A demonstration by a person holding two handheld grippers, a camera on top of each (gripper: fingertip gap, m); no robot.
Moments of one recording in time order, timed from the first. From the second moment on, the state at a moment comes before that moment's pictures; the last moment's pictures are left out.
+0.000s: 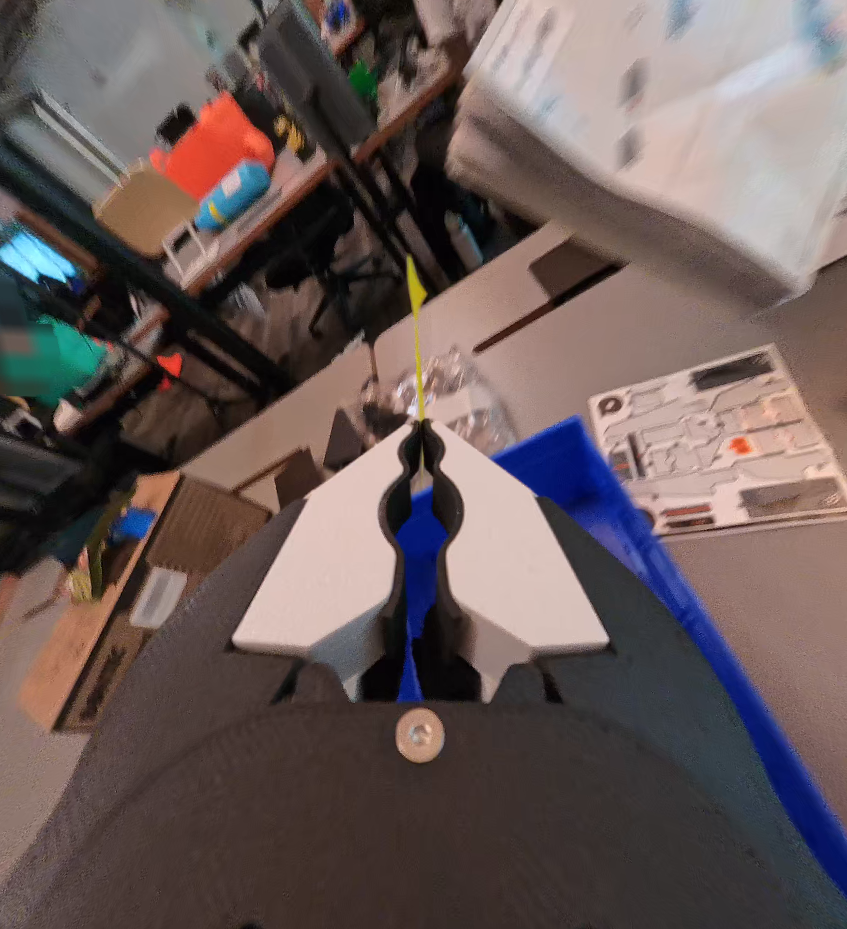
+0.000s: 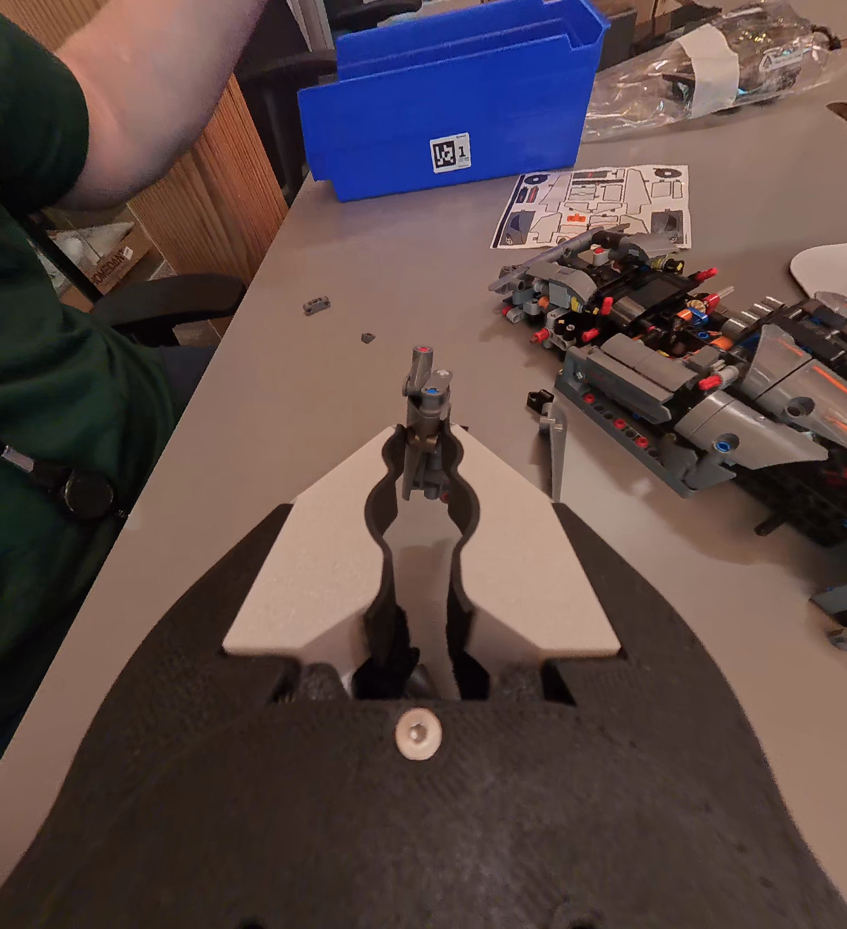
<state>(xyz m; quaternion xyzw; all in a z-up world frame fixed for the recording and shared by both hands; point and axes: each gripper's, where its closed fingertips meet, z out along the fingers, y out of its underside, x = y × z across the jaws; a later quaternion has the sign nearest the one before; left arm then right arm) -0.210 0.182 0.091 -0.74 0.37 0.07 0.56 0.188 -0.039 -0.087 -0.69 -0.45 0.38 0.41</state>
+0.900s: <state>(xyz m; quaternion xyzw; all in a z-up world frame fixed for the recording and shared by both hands) -0.469 0.277 -0.095 -0.92 0.22 0.14 0.30 0.183 -0.036 -0.113 -0.72 -0.46 0.38 0.37</state>
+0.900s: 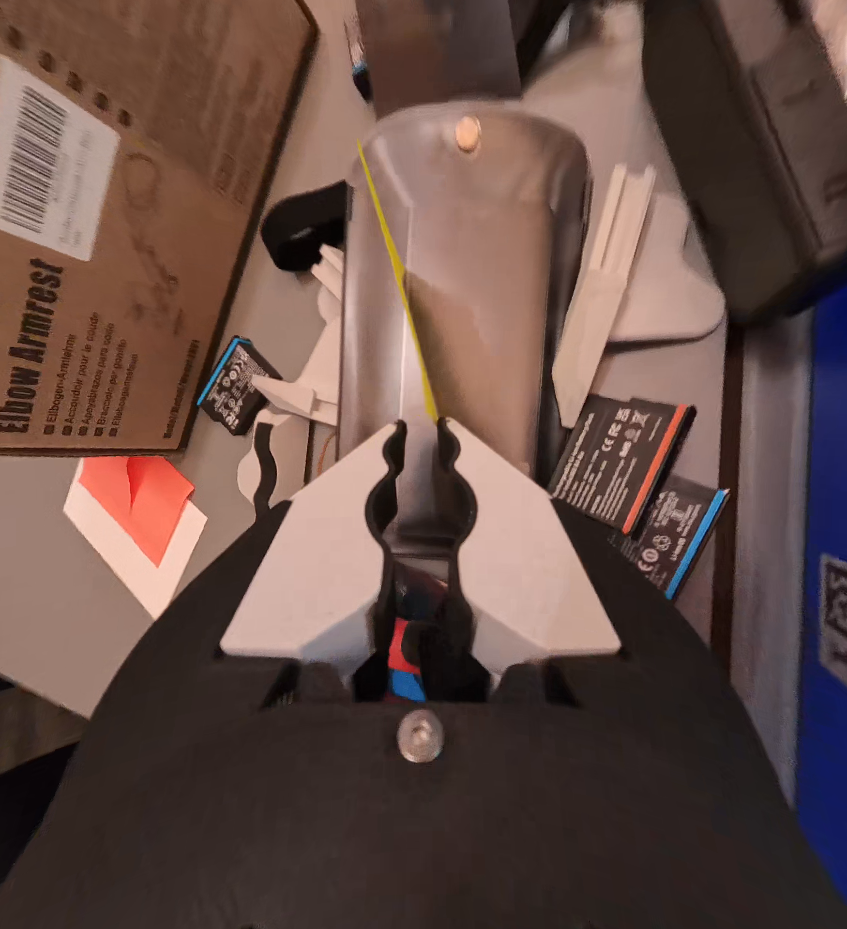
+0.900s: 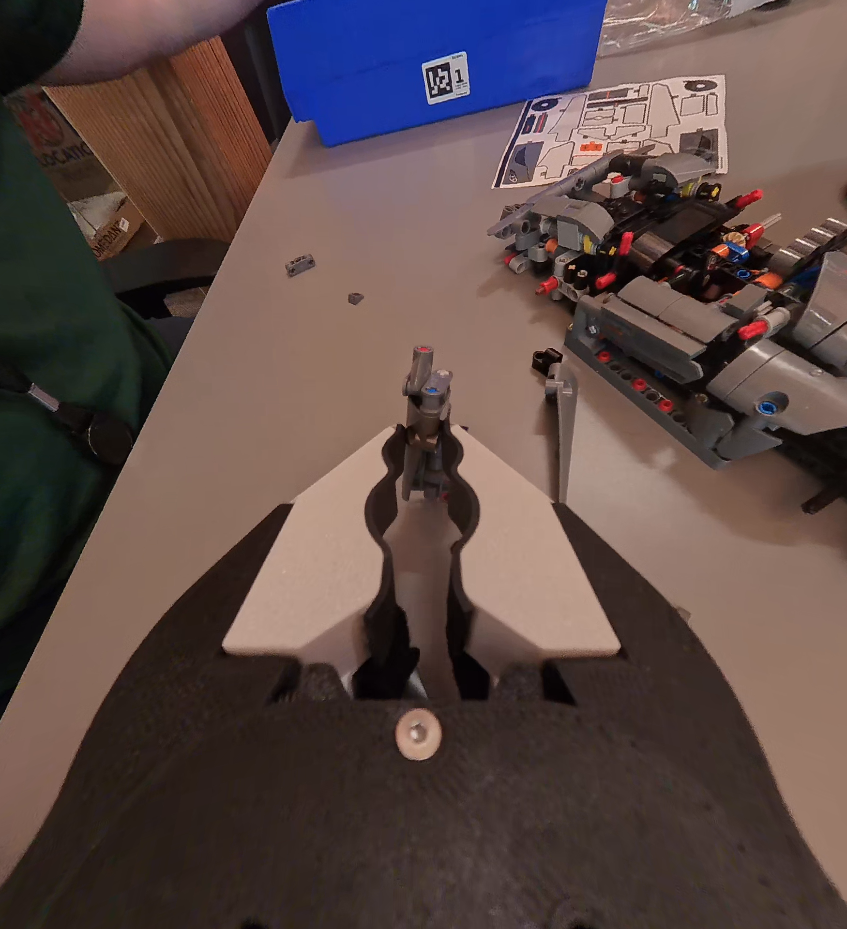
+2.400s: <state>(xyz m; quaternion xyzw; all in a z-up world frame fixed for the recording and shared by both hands) 0.156 -0.015 -0.024 -0.55 0.65 -0.28 0.43 0.173 -0.033 -0.081 -0.68 -0.45 0.38 0.43</state>
